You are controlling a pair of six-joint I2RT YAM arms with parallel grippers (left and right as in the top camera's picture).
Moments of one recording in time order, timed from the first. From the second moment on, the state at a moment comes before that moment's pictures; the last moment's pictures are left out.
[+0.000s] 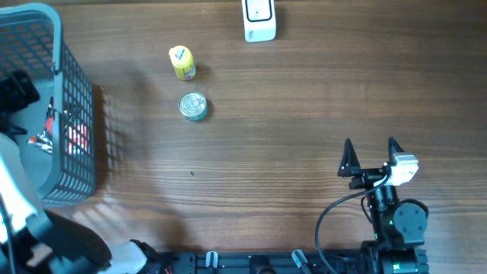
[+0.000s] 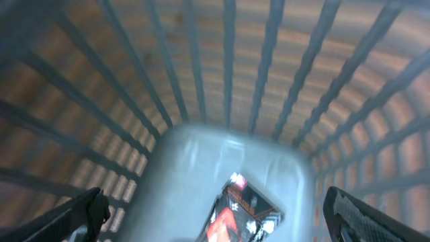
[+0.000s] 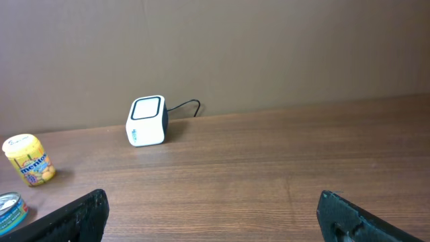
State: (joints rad) left arm 0.71 1.59 1.34 -0.45 0.19 0.25; right arm 0.05 0.02 0.02 -0.01 -0.03 0.14
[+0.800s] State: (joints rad) left arm 0.71 1.87 1.46 -0.79 0.22 0.50; right arm 0.05 0.02 0.02 -0.01 -0.03 0.14
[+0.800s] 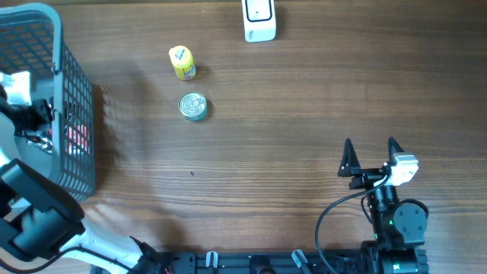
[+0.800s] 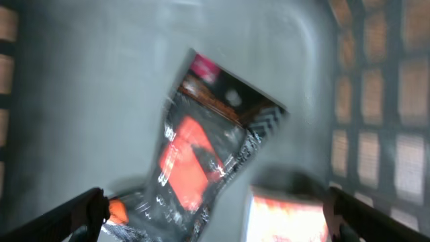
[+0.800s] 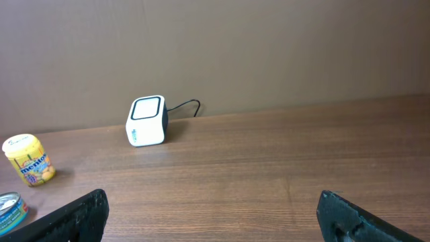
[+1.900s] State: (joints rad) left arm 0.80 2.00 1.46 -0.65 0.28 0.80; right arm 0.05 0.02 0.02 -0.01 -0.03 0.14
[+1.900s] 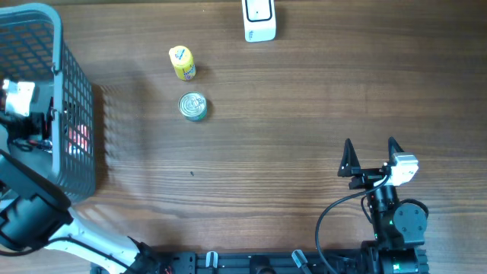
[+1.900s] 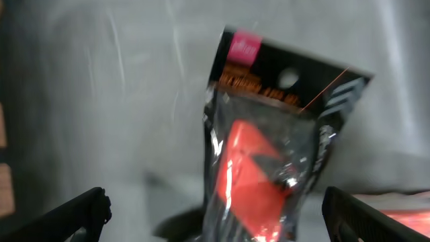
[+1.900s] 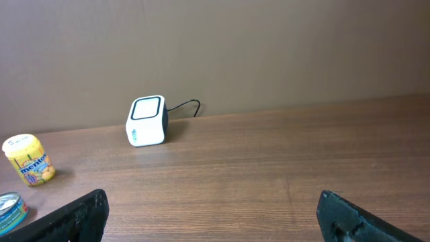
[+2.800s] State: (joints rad) left arm 0.81 2.05 1.46 -0.70 0.28 0.81; right arm 0.05 0.02 0.02 -0.01 -0.03 0.14
